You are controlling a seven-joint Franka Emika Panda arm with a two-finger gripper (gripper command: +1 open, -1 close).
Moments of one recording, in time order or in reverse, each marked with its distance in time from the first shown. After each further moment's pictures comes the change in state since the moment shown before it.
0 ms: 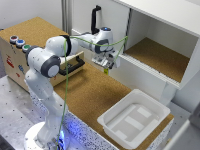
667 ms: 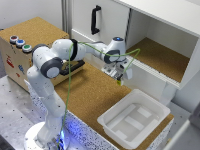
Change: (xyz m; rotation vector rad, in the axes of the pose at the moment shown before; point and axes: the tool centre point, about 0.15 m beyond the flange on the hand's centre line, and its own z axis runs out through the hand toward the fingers) arm -0.013 0.129 0.034 -0.030 0.012 0.239
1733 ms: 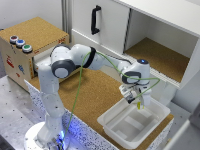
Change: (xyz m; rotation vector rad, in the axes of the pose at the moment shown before) arm -0.015 0.171 0.093 0.048 -0.088 0.524
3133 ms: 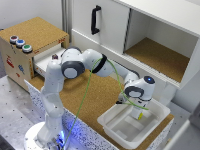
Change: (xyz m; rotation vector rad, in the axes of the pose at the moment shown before) arm -0.011 -0.015 0.063 0.038 -0.107 0.771
